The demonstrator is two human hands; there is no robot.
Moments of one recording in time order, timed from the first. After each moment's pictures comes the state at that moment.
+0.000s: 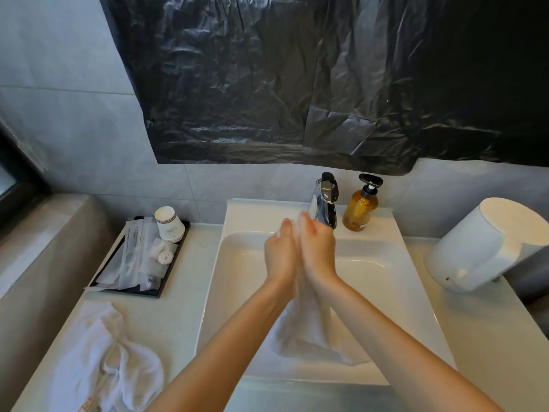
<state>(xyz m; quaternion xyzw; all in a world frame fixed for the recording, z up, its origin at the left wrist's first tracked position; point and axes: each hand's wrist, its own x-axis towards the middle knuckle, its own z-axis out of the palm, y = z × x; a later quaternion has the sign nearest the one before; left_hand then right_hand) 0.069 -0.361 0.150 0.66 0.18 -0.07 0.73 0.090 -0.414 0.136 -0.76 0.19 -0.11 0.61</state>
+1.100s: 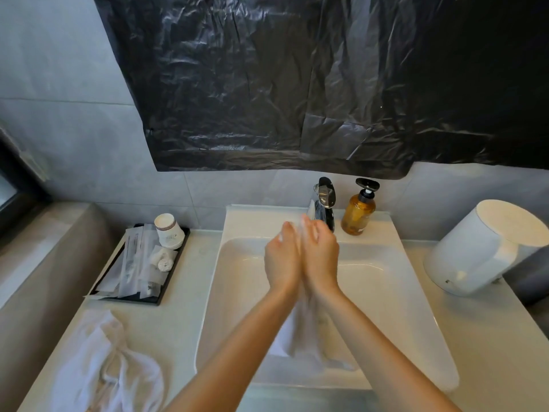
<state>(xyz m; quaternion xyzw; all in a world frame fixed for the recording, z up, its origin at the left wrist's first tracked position) 0.070 -0.367 0.149 0.71 0.17 -0.03 0.68 0.078 -0.419 0.135 -0.77 0.15 -0.16 0.60</state>
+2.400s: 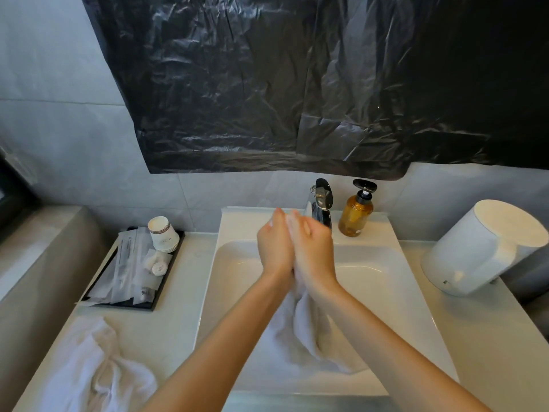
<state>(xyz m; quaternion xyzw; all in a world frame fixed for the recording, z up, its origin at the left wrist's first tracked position) 0.080 -0.364 0.185 0.70 0.14 0.01 0.70 0.083 -0.407 0.154 -0.74 0.14 -0.14 0.65</state>
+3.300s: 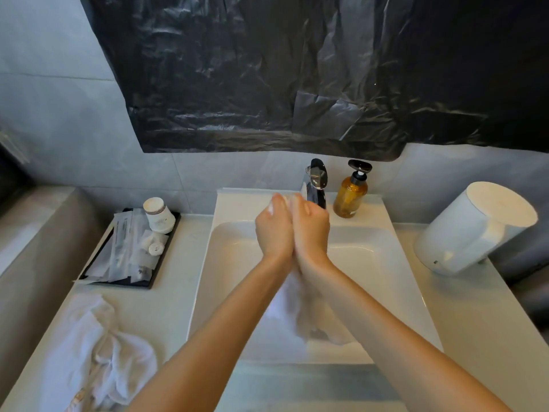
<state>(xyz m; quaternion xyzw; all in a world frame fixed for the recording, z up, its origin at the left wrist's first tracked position) 0.079 -0.371 0.164 0.67 0.20 0.00 0.72 0.076 -0.414 0.158 -0.75 0.16 -0.12 0.63</state>
